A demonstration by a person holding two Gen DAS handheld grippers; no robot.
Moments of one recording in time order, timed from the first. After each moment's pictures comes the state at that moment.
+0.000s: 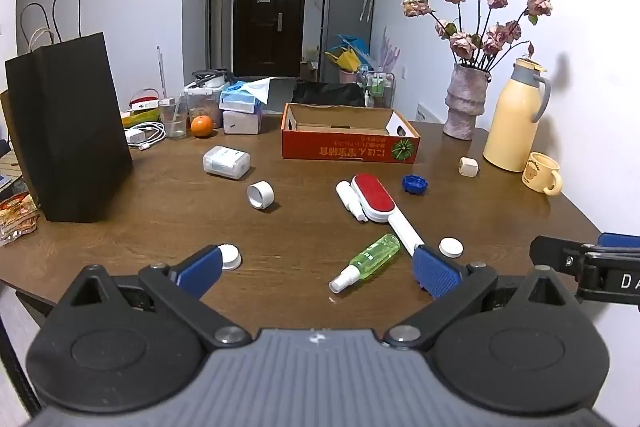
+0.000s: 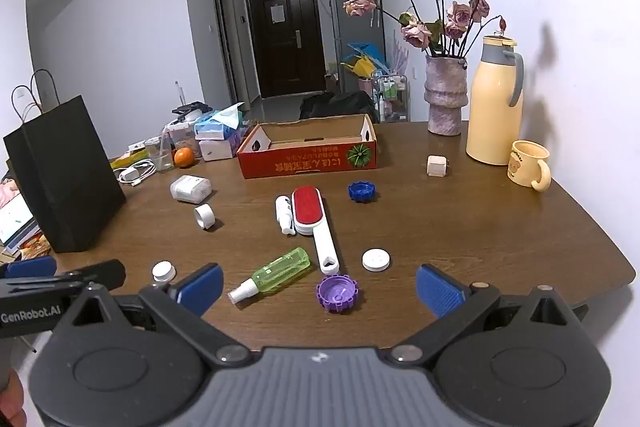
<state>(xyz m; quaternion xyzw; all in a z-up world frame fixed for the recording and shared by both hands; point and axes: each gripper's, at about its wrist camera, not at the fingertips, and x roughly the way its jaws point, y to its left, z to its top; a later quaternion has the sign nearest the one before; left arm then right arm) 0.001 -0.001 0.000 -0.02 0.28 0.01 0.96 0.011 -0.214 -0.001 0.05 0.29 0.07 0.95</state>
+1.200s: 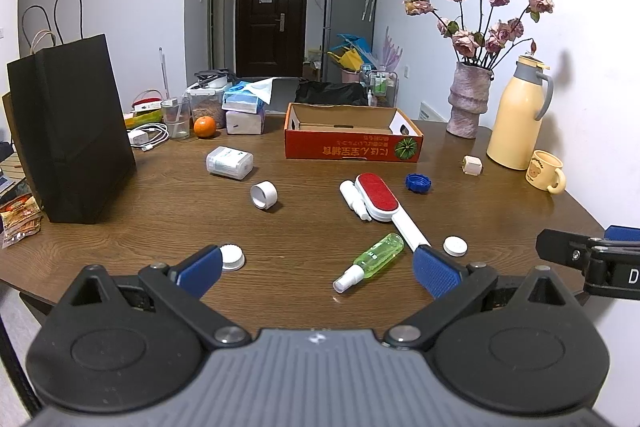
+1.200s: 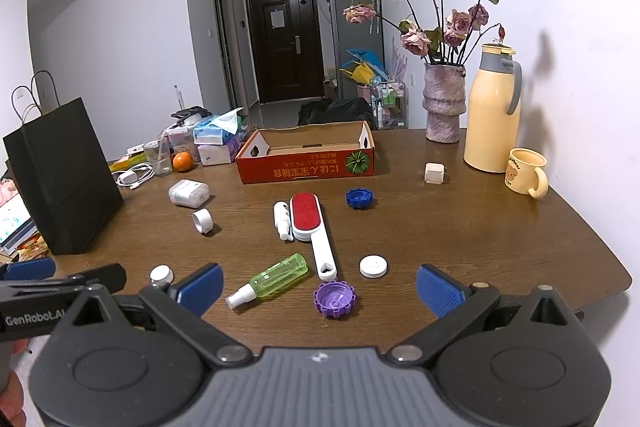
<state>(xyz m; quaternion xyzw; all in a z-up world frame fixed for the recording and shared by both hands) 0.001 0.002 -0.001 -0.02 0.27 0.01 0.96 0.008 -0.213 0.002 0.04 0.28 0.07 0.96</state>
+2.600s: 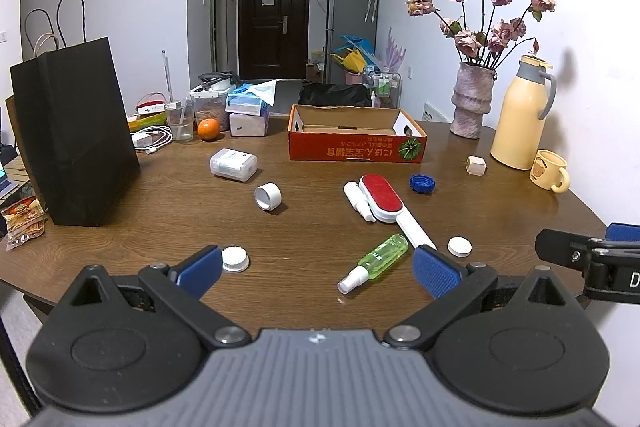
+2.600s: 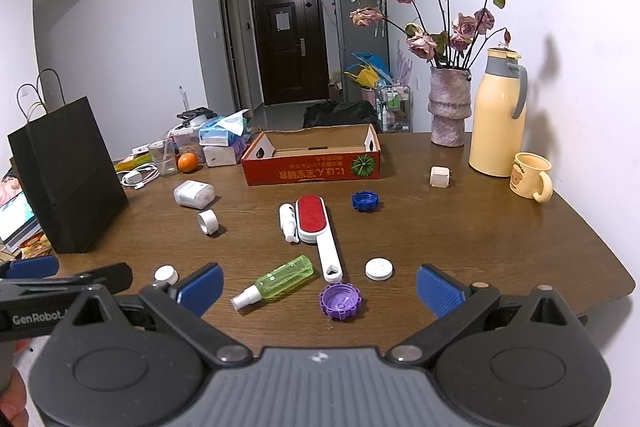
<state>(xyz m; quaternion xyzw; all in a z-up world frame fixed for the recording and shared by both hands) 0.003 0.009 -0.002 -0.02 0.27 0.01 0.96 0.006 -0.208 0.002 0.04 0.27 0.07 0.96</state>
